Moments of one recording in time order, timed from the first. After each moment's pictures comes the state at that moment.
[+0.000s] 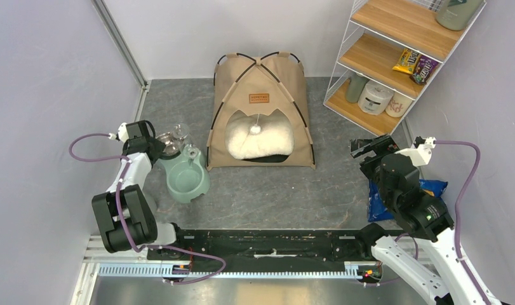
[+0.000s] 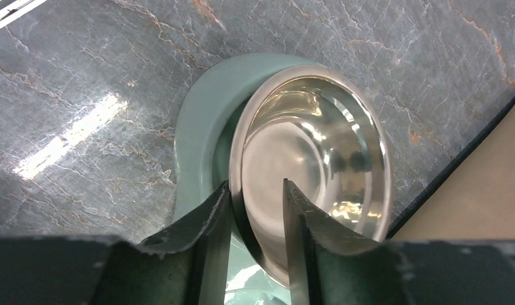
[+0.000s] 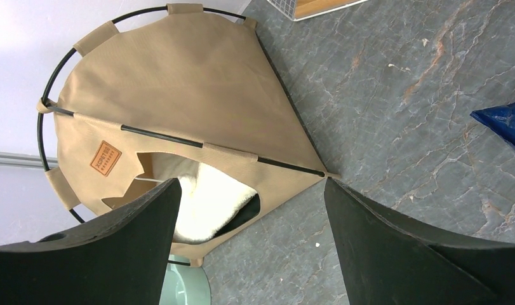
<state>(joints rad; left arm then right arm) 0.29 1.36 0.80 -0.24 -0.15 -0.72 0.53 0.56 0.94 -0.77 0.58 1.07</state>
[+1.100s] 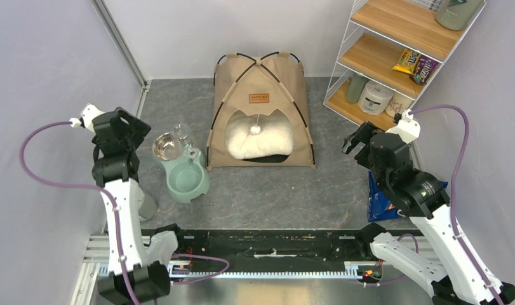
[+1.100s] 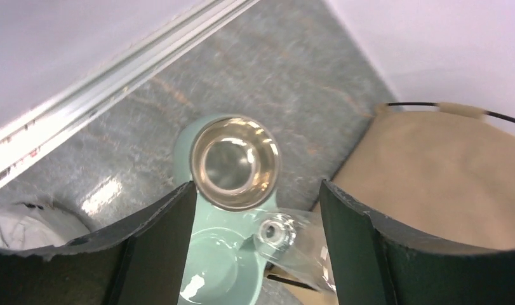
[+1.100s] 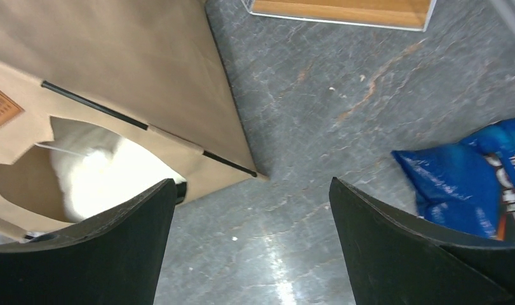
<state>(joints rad) 0.29 0.99 1.08 -0.61 -0.22 -0.64 0.53 0.76 1.11 -0.87 0.58 0.77</state>
